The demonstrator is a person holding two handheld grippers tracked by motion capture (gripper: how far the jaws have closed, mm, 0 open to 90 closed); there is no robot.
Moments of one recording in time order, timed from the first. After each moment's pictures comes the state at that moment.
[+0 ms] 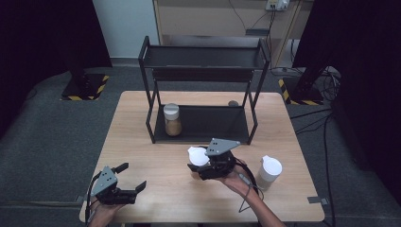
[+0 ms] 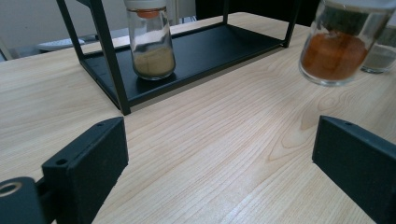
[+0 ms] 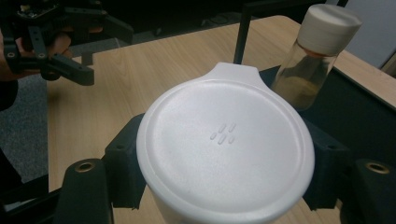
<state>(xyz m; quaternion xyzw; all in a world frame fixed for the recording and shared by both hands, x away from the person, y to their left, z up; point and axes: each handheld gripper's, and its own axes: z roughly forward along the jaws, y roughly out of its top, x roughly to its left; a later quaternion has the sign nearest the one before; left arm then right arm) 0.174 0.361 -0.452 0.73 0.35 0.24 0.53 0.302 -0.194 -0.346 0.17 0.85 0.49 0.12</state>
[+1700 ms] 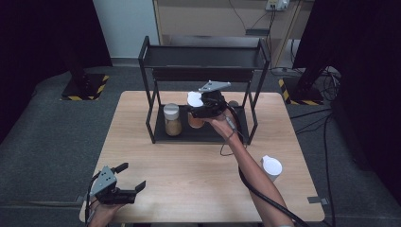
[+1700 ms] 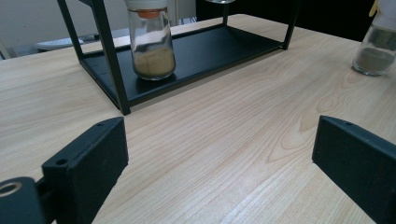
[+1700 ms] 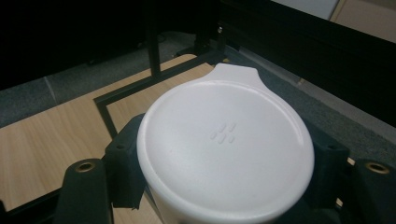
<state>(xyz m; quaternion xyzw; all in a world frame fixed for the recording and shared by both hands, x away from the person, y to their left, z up) 0.174 0.364 -0.453 0.73 0.35 0.24 0.53 0.421 -0.149 -0.294 0.28 0.81 0.48 0.19</state>
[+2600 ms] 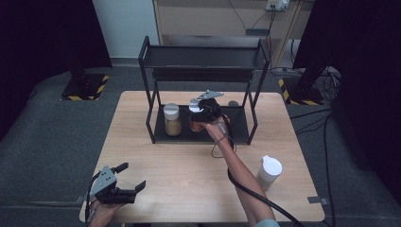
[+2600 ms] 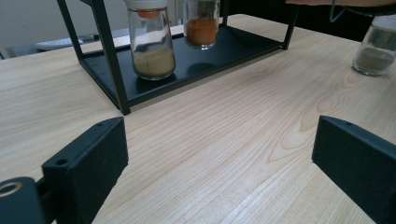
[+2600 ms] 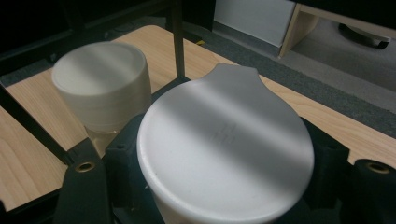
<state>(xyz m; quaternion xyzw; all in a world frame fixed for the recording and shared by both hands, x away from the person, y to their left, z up) 0.175 0.364 -0.454 0.73 0.35 0.24 0.53 0.447 -0.125 -0.364 0.35 0.80 0.46 0.20</state>
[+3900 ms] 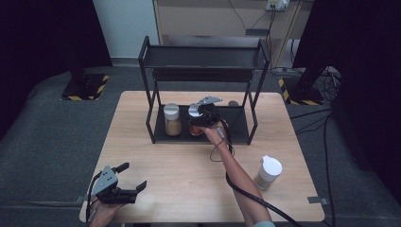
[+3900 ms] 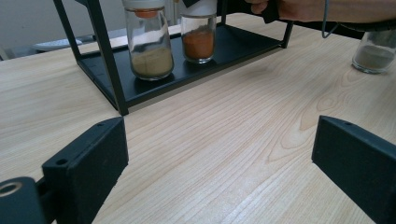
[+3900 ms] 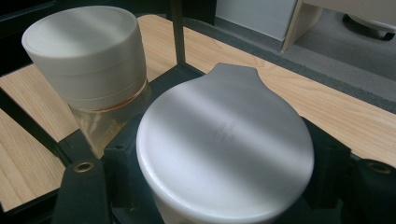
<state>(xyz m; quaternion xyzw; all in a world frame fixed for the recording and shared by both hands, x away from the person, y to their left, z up) 0.176 0.362 -0.454 0.73 0.35 0.24 0.53 0.448 -0.126 -0.389 0.35 0.79 0.46 0.19</state>
